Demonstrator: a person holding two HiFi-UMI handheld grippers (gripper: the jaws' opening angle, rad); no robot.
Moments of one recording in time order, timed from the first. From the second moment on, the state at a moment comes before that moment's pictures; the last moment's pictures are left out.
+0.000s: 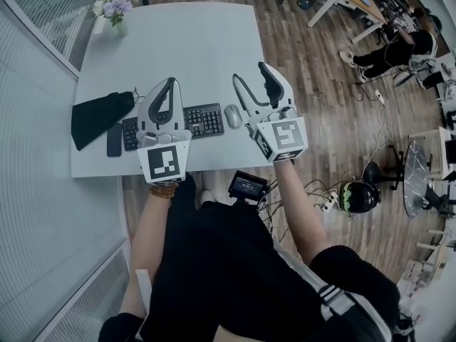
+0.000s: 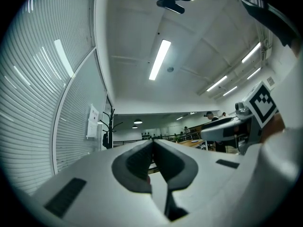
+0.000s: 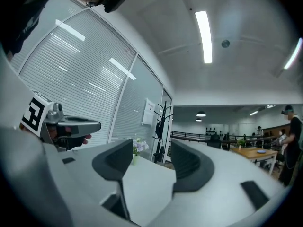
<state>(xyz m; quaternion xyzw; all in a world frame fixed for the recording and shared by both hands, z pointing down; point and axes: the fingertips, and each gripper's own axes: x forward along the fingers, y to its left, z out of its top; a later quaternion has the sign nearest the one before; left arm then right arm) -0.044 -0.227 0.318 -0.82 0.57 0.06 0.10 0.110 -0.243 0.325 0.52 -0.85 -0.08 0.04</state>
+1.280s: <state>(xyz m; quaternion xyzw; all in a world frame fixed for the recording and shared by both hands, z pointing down) -0.038 -0.213 0.327 -0.82 0.56 0.05 0.10 0.101 -0.211 0.336 0.55 -0.83 -0.10 0.04</state>
